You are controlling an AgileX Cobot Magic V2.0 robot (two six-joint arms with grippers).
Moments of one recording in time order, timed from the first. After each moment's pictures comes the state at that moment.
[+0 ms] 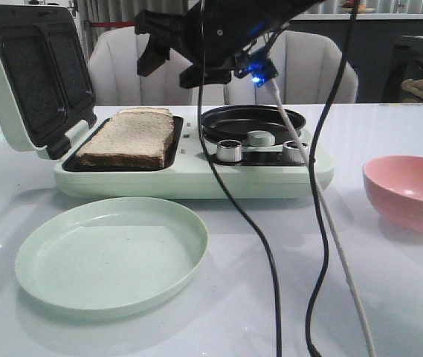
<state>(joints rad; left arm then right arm) -0.45 0.02 -0.36 0.51 0.60 -0.48 0.47 2.05 -1.65 1.09 0.29 -0.80</state>
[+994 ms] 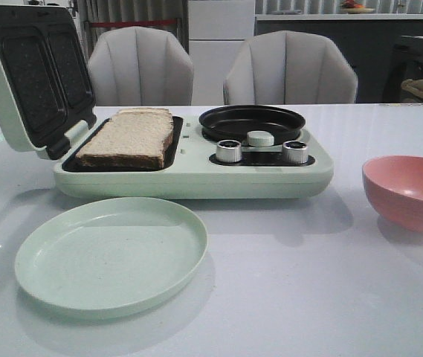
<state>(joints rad) -0.45 0.02 -0.36 0.51 0.60 -0.48 0.07 1.44 -1.61 0.33 0.80 -0.40</state>
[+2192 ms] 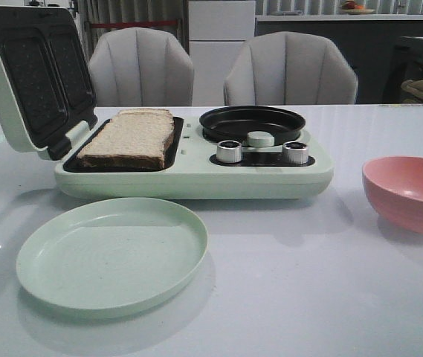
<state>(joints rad) -0.45 0.02 -0.36 0.51 0.60 -0.48 0.19 0.23 -0.34 0.44 0.18 -0.40</state>
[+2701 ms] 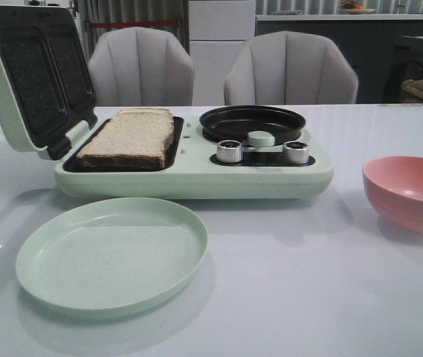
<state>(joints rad) -0.45 0.02 -0.36 0.51 0.60 -0.48 0.20 0.17 -0.22 0.44 0.12 -0.40</state>
